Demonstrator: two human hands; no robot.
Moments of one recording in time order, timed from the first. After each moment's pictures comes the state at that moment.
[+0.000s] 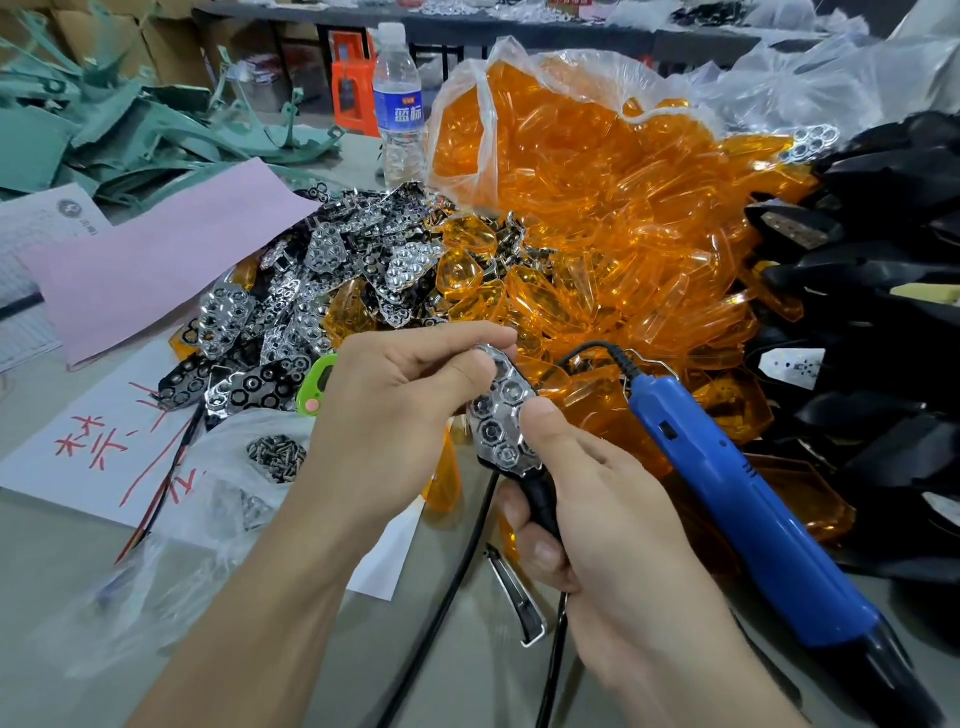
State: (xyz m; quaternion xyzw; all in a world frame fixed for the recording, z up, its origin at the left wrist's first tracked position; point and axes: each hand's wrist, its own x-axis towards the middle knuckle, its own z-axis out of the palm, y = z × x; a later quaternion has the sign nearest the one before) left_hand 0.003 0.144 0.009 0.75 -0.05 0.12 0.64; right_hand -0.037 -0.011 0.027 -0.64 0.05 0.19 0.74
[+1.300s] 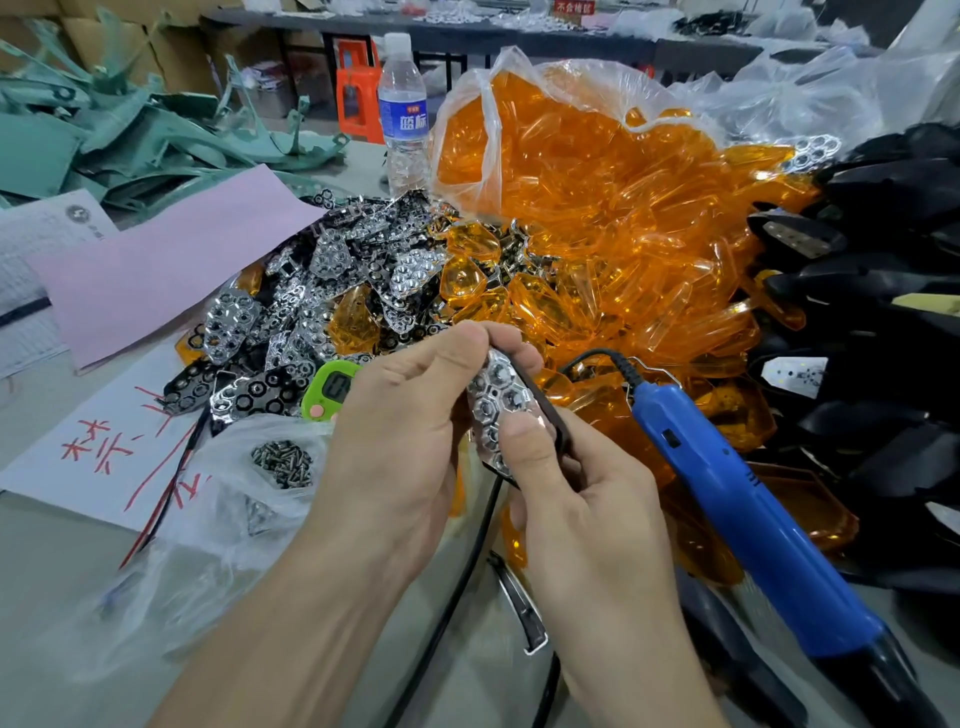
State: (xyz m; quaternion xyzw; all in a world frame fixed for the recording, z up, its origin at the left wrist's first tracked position) left_hand -0.001 0.118 0.017 0.56 0.01 0.07 0.83; right_hand -0.036 0.009 -0.011 -0.77 -0.02 -0.06 0.64
